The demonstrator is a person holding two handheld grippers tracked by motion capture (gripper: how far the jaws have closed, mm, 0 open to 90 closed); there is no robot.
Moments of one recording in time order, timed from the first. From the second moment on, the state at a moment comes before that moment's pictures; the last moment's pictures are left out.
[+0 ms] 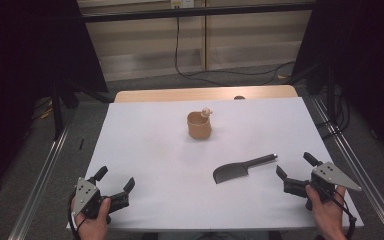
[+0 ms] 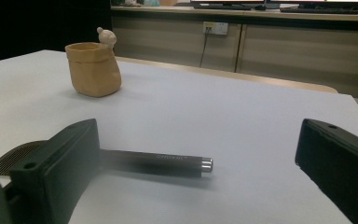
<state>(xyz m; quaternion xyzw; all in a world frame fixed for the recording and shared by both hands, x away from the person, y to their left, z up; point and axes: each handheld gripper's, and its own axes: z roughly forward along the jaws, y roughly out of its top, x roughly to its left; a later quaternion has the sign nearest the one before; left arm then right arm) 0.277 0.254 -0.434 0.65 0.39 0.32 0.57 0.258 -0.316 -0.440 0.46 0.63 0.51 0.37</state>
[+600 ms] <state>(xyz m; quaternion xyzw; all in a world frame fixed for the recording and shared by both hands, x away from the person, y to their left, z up) 0.276 0.249 -0.435 0.66 0.39 0.31 0.56 0.260 -0.319 -0.437 0.43 0.65 0.53 0.34</state>
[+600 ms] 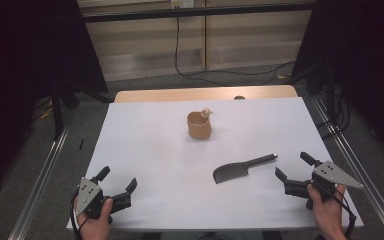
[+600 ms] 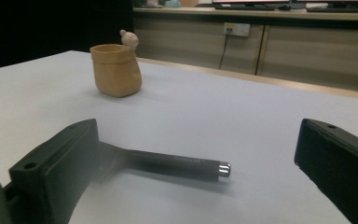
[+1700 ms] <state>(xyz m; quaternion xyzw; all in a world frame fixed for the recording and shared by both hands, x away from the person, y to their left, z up) 0.278 0.248 -0.435 0.65 0.39 0.31 0.57 0.306 -0.301 -0.410 0.40 0.64 0.56 0.34</state>
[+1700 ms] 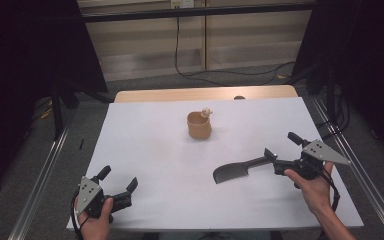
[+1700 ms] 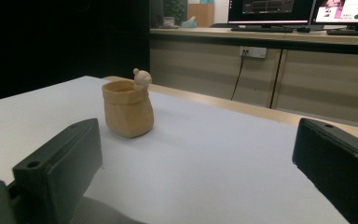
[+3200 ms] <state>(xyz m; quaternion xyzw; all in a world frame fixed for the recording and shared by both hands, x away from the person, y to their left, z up) 0.283 0.245 -0.435 0.66 0.38 0.30 0.57 0.381 -0.287 -0.397 0.41 0.68 0.53 0.29</state>
